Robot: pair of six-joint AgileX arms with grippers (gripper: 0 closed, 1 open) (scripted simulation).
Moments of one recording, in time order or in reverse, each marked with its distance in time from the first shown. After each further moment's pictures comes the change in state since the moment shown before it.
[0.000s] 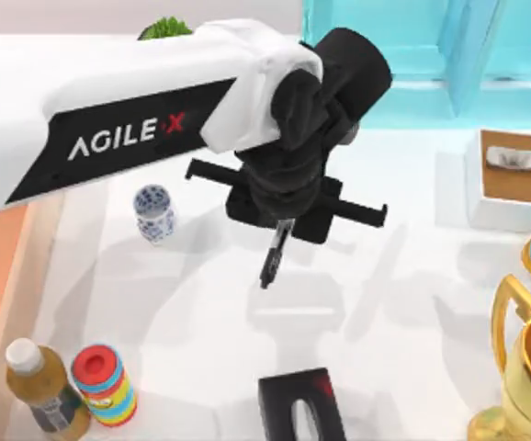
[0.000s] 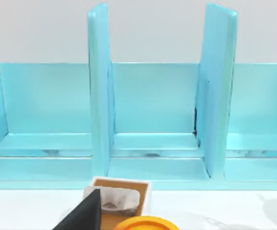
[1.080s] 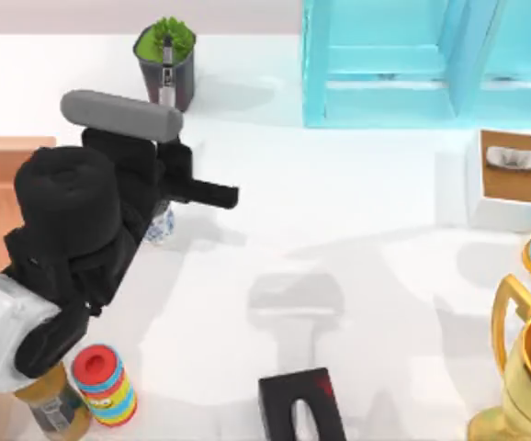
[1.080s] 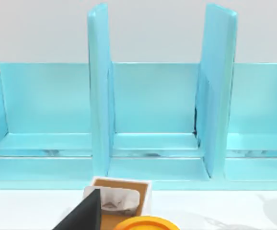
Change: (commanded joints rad) left arm 0.218 -0.471 -1.093 1.806 -0.127 0.429; right arm 0.000 0.000 0.000 0.000 0.000 0.000
